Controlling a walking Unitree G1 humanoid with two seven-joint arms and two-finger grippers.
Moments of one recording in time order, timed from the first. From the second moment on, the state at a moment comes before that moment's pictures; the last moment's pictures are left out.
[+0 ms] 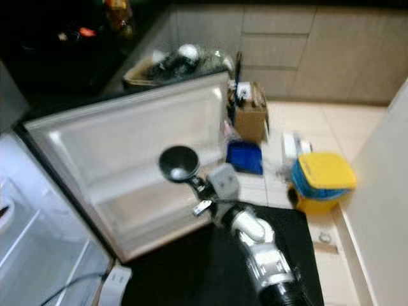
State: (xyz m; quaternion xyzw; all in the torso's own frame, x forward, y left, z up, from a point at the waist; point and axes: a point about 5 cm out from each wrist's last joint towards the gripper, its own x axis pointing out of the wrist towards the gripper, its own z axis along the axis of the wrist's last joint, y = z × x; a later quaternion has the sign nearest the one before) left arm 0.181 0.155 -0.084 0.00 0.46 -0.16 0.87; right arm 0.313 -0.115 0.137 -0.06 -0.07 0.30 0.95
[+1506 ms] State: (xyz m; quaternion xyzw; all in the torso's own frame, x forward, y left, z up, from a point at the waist) left arm 0.176 0.151 -0.086 -0.02 0.46 -0.17 0.87; right arm 0.345 -0.164 0.167 -0.16 -0.03 0.21 0.97
